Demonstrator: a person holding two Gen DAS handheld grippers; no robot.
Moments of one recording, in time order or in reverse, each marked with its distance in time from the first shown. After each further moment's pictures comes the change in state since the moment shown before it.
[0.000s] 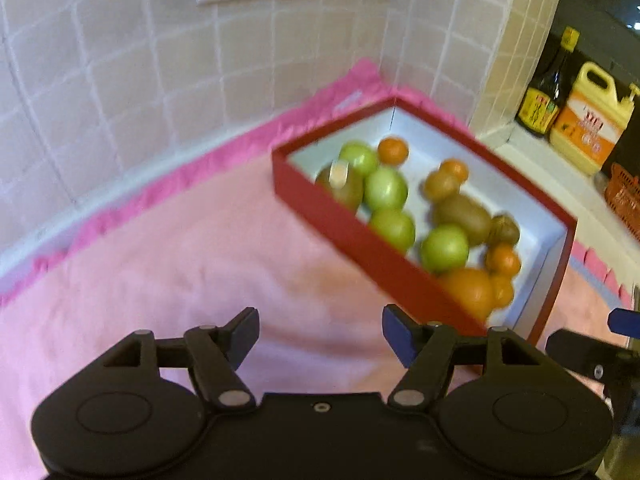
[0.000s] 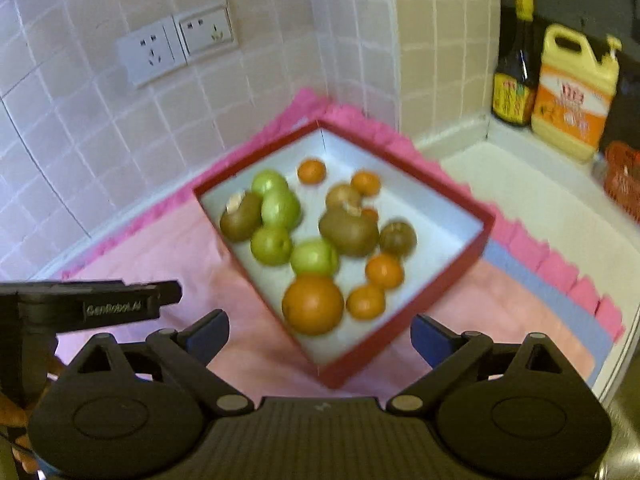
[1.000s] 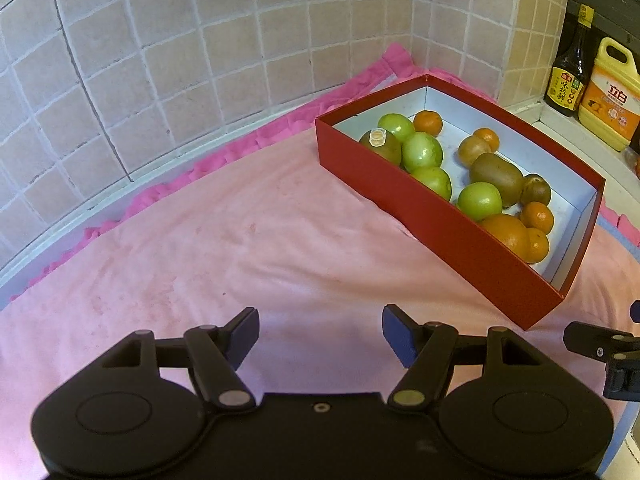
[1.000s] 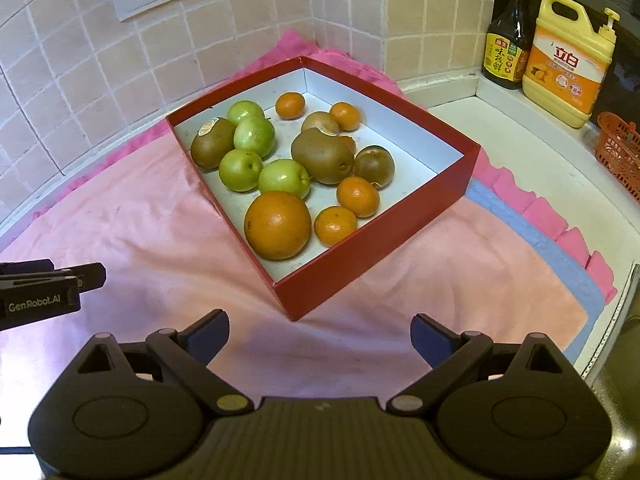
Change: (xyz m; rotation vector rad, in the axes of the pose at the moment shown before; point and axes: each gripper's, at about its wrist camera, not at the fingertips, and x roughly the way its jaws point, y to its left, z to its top) left arm -0.017 -0.002 -0.038 0.022 -0.017 0.140; right arm 0.020 -0.011 -0.038 -0.063 0.091 -0.050
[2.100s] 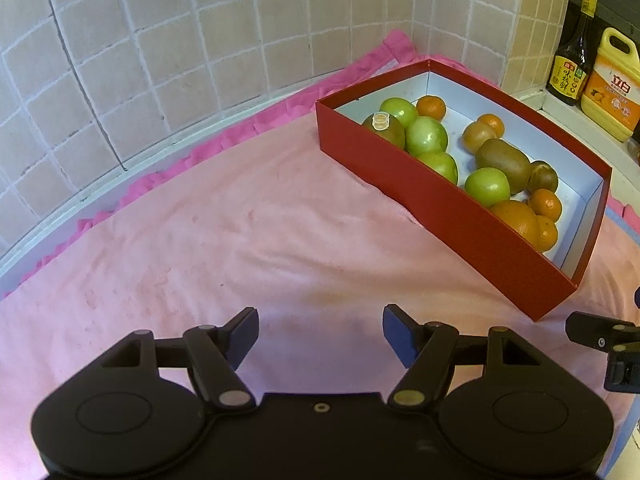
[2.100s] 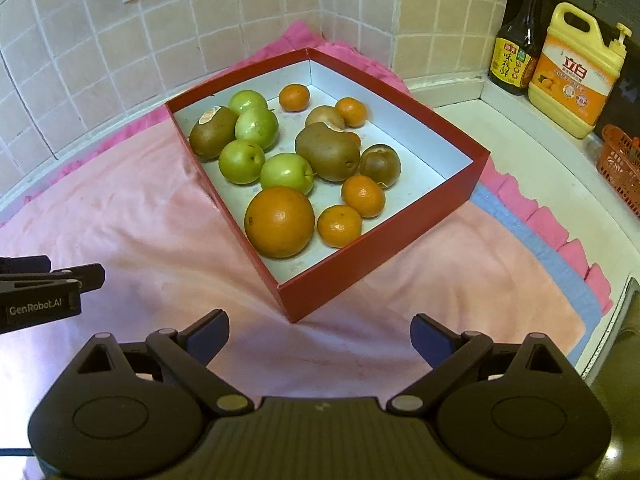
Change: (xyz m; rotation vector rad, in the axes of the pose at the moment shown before) left arm 0.013 0.005 -0.003 0.004 0.034 -0.008; right arm 0.009 0.010 0.005 -0.043 0.024 -0.034
